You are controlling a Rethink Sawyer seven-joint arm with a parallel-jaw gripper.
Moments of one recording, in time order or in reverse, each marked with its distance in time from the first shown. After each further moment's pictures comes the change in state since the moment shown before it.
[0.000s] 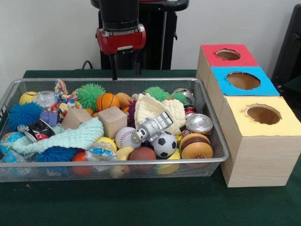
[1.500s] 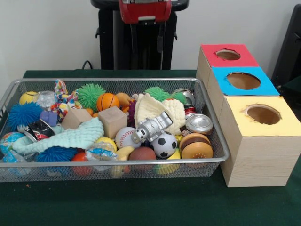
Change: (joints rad) arm 0.173 -0.151 -0.133 0.040 0.291 0.036 0.000
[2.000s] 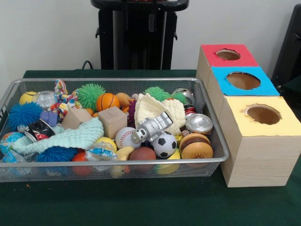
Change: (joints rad) arm 0.026 -0.154 -0.103 0.047 0.197 0.048 0.000
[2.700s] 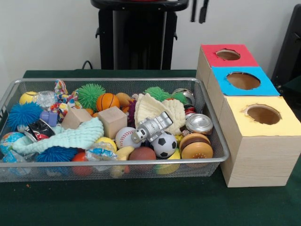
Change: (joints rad) arm 0.368 -0.006 -0.273 0.015 0.160 0.036 0.059
